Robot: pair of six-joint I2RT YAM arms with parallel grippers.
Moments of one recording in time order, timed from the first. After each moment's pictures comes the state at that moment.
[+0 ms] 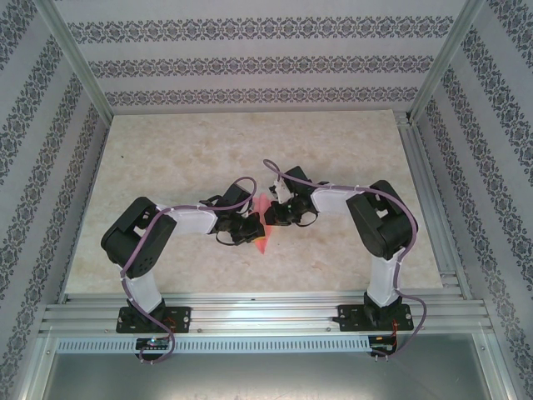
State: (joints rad) left arm -0.66 1.79 0.88 -0.14 0.49 -1.00; right arm 0.54 1.93 1.06 -0.28 -0.58 0.38
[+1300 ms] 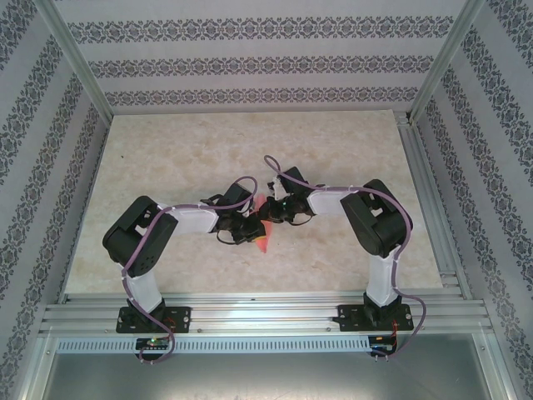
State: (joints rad) left arm -0.66 1.81 0.90 -0.15 0.50 -1.00; right arm 0.57 1.97 1.05 -0.09 -0.58 0.60
